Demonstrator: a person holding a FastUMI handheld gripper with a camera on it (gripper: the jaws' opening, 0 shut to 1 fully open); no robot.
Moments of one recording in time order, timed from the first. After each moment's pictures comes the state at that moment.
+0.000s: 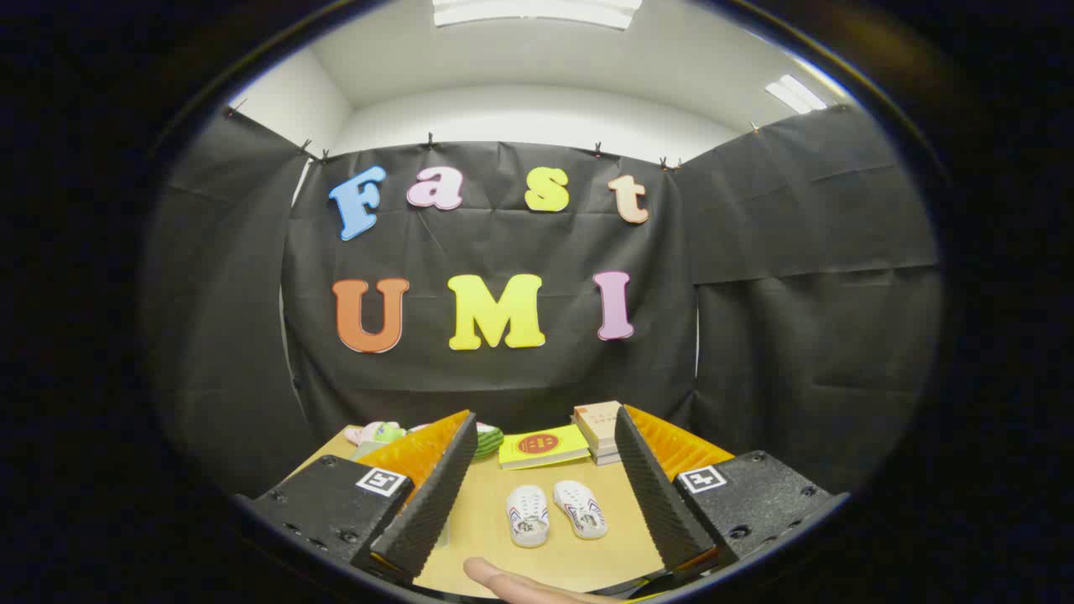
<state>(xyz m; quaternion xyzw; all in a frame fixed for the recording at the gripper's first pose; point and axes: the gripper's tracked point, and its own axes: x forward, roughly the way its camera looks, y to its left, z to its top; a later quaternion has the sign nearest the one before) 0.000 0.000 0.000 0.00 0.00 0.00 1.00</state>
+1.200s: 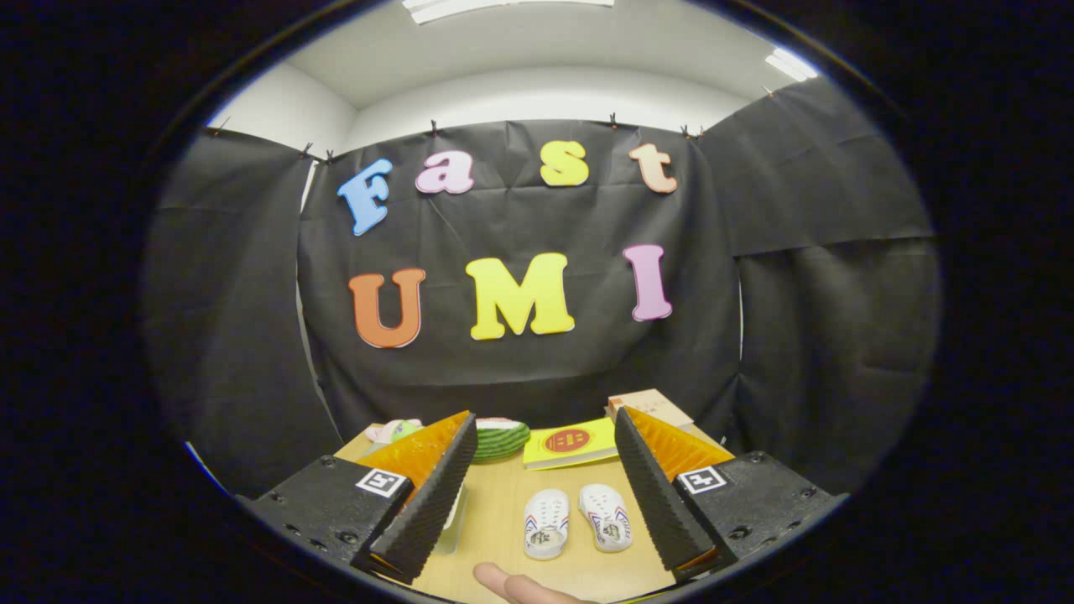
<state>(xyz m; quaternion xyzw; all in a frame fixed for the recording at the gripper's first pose) 0.106 -0.014 -0.038 0.05 0.06 0.09 0.99</state>
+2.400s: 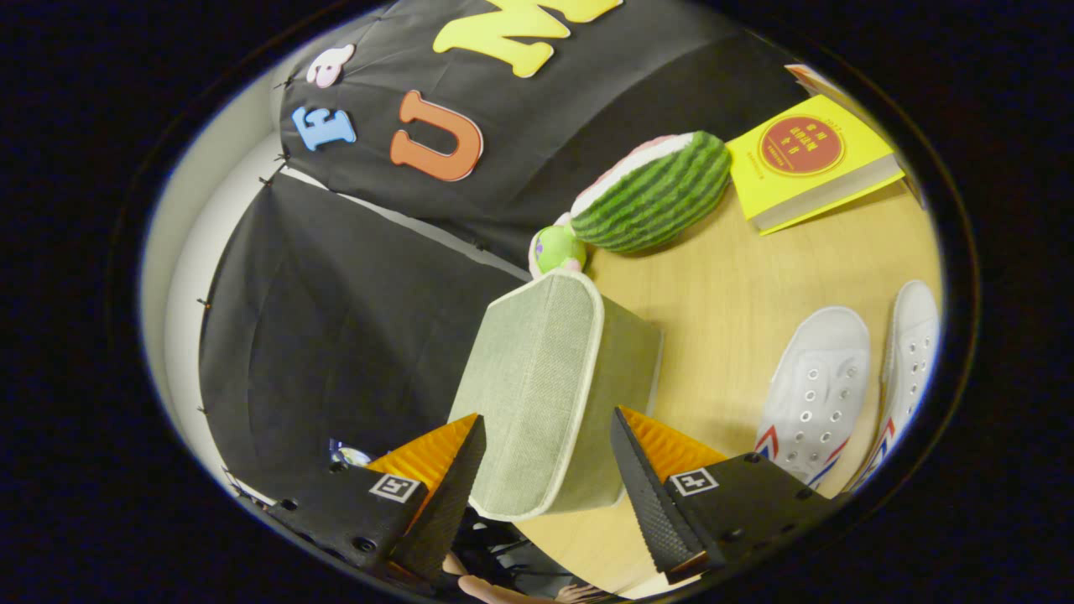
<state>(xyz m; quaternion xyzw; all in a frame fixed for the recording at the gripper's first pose) 0.245 0.160 -0.278 0.30 0.48 0.45 0.69</state>
